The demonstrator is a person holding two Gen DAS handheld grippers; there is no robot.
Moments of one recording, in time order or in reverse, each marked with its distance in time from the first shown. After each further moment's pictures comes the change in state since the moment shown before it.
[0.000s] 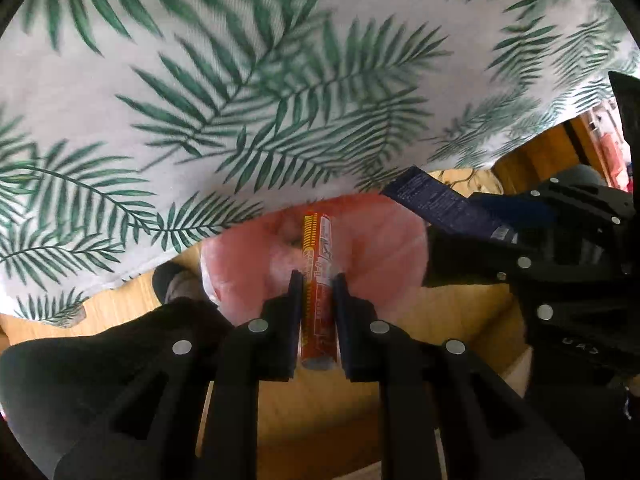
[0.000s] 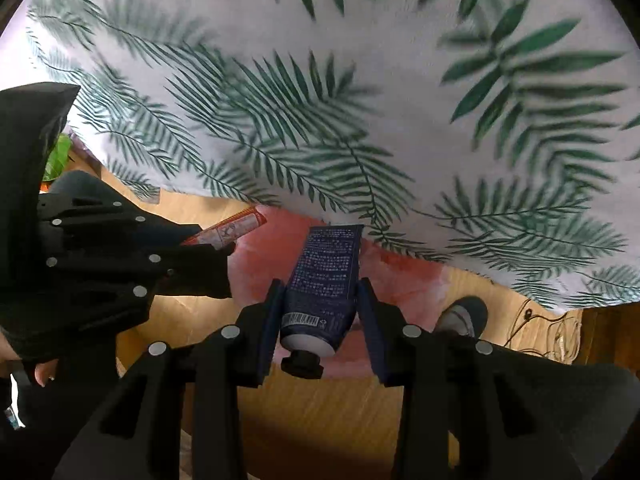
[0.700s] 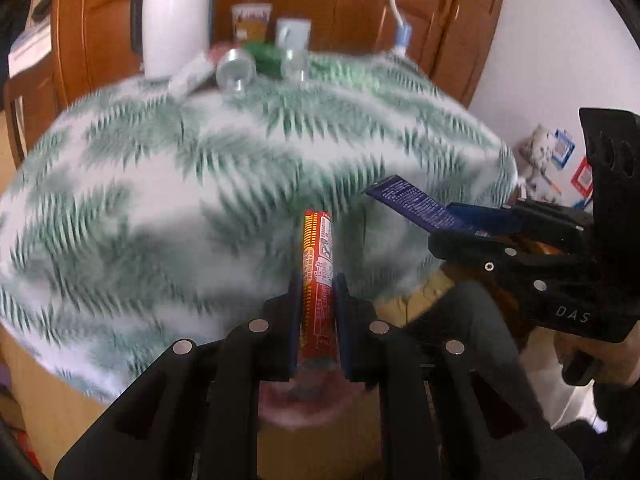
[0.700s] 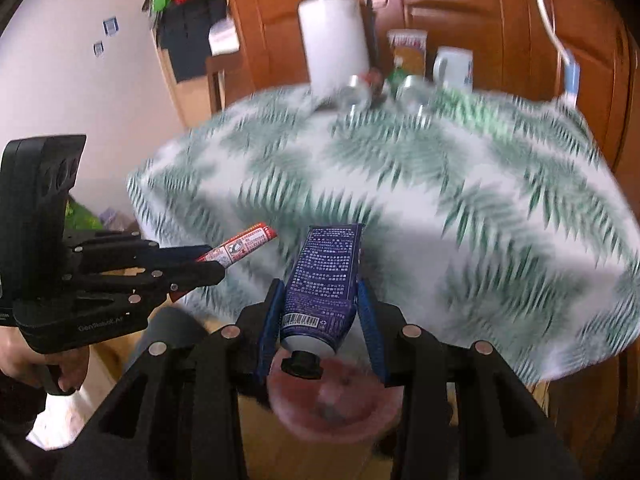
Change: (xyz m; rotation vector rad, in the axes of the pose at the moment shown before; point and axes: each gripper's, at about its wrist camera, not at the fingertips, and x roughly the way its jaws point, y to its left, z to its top) left arm -0.242 -0.061 0.007 0.117 -0.467 -0.028; right arm -0.246 0.038 0.014 -0.051 -0.460 -0.008
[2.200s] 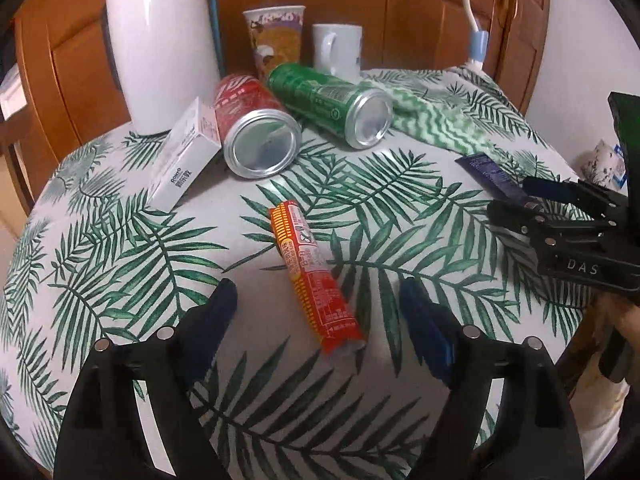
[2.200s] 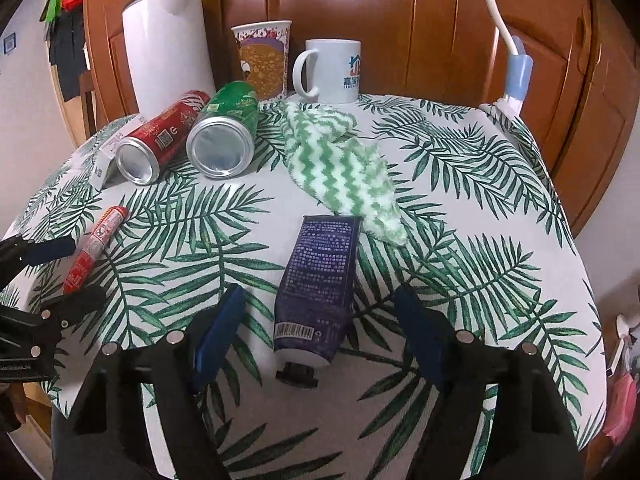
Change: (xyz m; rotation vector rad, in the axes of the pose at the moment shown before) left arm 0.100 0.041 0.157 0.038 -0.020 0.165; right arm 0.087 -0.144 0.131 0.118 -0.006 -0.345
